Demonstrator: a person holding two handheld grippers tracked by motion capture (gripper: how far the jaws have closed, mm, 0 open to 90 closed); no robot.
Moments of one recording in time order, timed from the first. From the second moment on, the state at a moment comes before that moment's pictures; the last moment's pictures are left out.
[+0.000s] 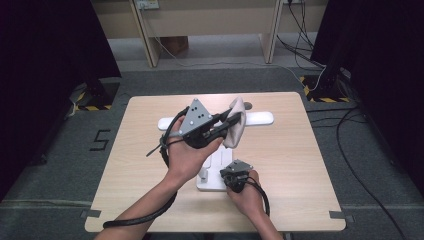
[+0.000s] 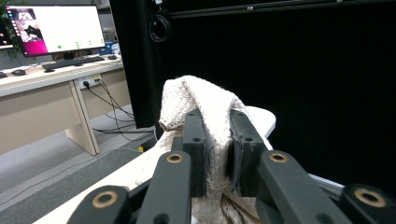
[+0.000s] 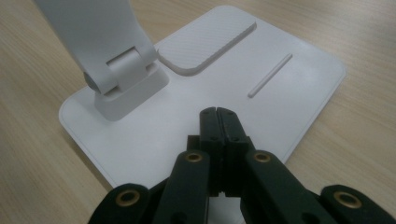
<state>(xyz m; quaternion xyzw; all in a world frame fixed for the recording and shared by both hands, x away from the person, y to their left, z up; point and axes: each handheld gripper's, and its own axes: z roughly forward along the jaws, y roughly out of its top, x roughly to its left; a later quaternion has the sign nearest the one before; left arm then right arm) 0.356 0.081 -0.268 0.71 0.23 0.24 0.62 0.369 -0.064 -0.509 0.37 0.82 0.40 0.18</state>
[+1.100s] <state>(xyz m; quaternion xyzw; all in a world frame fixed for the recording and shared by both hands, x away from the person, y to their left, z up) 0.360 0.053 -0.266 0.71 0.23 0.23 0.62 0.369 -0.064 -0.509 0.37 0.82 0.40 0.18</state>
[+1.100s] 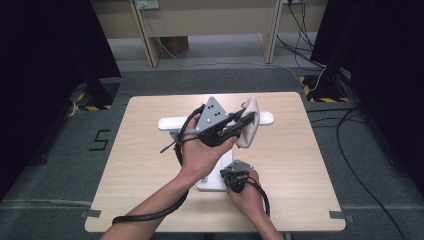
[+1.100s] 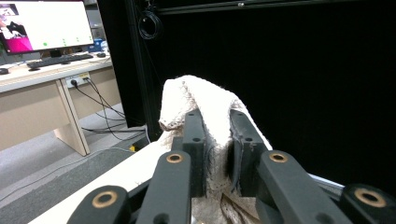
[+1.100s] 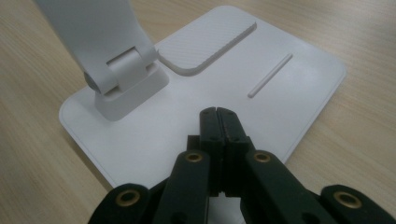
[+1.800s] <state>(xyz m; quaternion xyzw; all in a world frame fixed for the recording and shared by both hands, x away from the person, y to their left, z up) 0.362 0.038 -0.266 0.72 0.22 0.22 0.62 0.369 -0.065 -0.509 0.37 0.82 0.40 0.18</state>
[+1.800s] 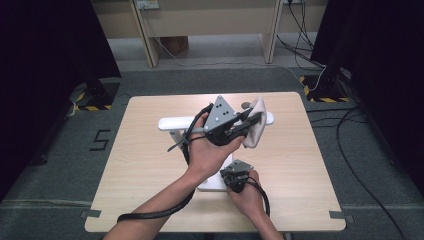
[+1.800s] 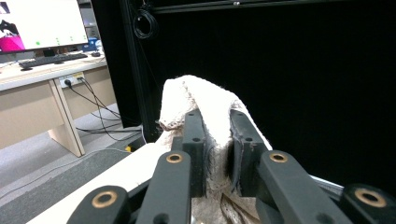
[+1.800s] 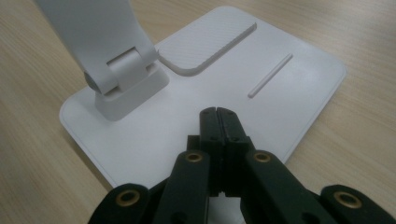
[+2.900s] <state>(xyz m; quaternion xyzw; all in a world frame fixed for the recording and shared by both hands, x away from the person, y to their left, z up) 0.362 0.015 -0.264 0.72 0.21 0.21 0.62 0.369 -0.066 -0.509 0.37 0.82 0.40 0.18</state>
